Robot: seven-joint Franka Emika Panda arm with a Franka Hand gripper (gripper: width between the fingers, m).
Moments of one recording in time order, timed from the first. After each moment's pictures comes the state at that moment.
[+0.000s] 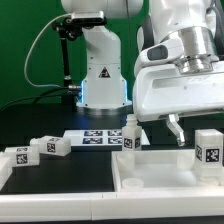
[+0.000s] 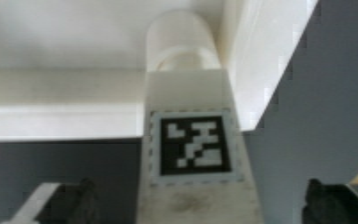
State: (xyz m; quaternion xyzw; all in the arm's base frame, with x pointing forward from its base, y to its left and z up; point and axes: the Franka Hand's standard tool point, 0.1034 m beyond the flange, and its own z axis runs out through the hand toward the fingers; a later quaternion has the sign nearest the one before) arm 0.630 0.124 0.096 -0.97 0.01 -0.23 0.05
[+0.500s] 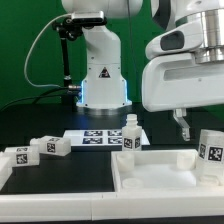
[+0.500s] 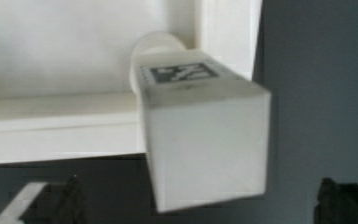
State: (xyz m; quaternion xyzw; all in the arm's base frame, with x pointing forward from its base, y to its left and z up) arm 0.641 0.108 0.094 -1.00 0.01 -0.07 0.04
